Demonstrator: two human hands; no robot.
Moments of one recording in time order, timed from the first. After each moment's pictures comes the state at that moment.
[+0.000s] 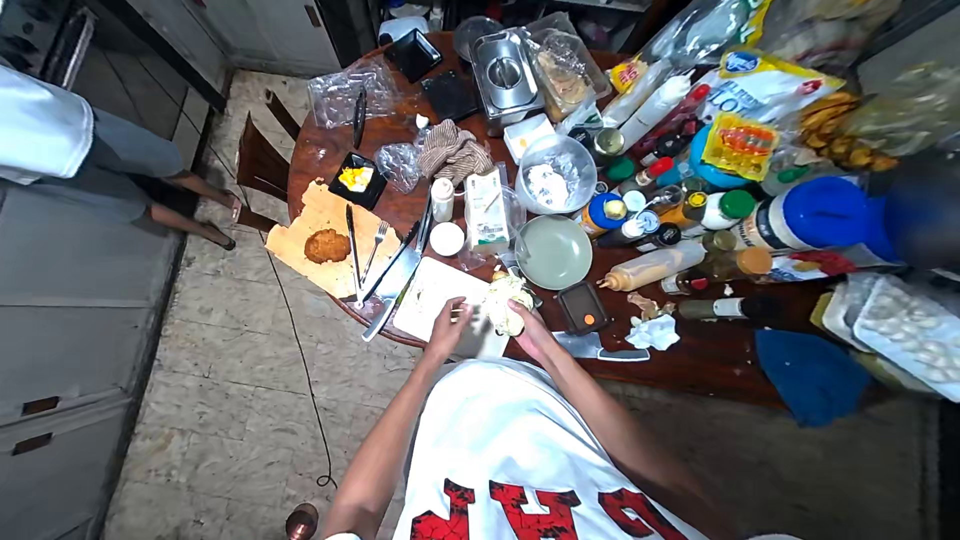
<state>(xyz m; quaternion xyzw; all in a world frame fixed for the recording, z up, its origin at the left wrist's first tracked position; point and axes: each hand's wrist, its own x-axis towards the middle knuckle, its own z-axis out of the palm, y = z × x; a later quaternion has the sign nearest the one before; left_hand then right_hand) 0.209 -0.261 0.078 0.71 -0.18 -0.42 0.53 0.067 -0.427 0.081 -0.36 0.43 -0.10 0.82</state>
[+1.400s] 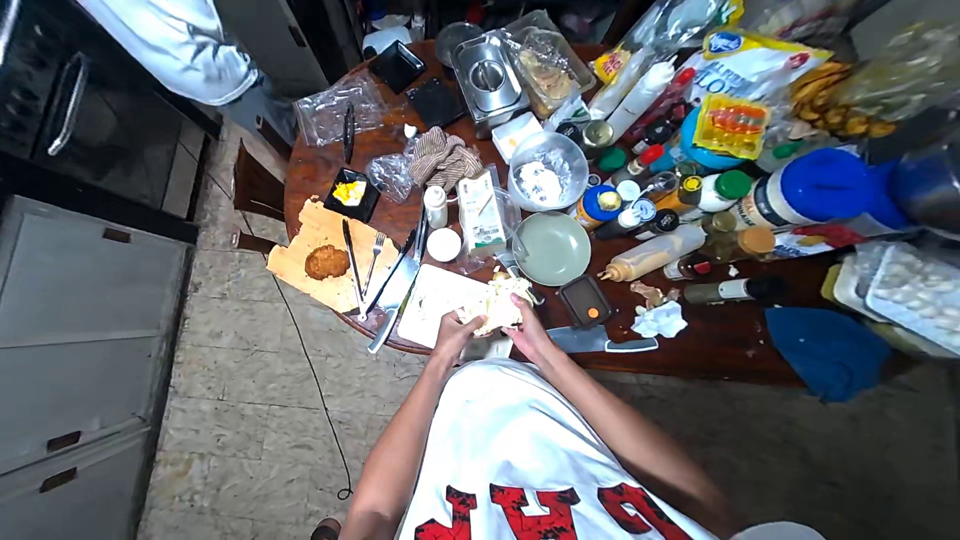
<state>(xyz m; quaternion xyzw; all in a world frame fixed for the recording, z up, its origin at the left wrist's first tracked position) 0.205 -0.276 0.092 0.56 -0.02 -0.50 0.66 0.084 -0.412 0.098 -0.31 0.52 -0.10 0.79</state>
